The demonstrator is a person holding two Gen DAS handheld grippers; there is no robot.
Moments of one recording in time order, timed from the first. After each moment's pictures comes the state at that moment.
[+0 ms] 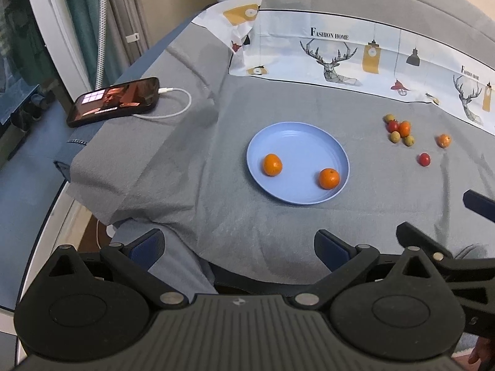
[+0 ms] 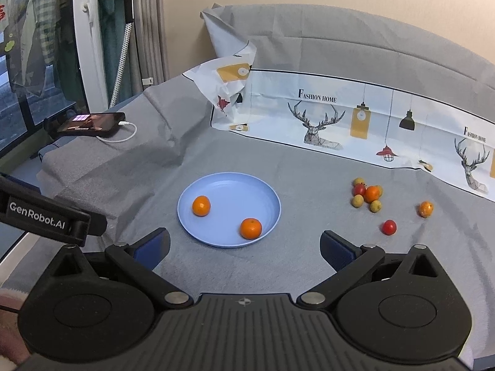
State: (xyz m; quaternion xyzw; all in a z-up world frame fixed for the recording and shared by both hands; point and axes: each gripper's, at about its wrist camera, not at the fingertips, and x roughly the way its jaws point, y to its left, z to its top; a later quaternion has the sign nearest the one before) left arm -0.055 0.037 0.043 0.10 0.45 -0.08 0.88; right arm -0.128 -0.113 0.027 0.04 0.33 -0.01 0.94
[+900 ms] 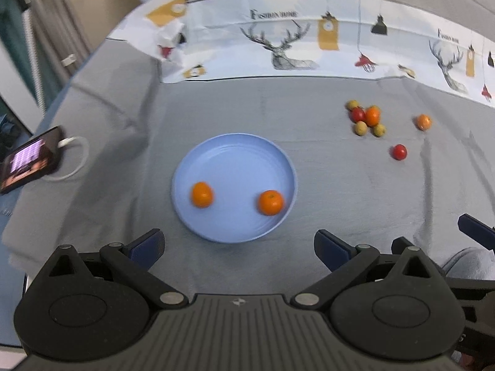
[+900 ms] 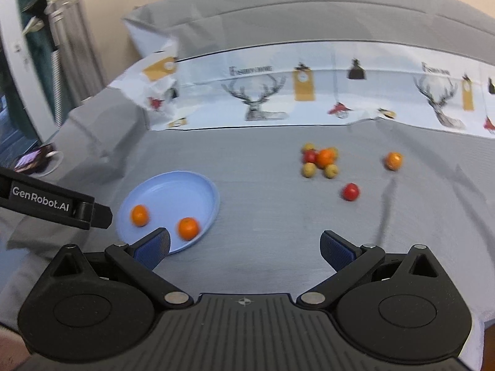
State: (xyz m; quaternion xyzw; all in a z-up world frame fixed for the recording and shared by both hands) left arm 0.013 -0.096 0.020 0.16 0.48 -0.13 0.85; right arm -0.109 -0.214 -0.011 0.15 0.35 -0.09 0.92
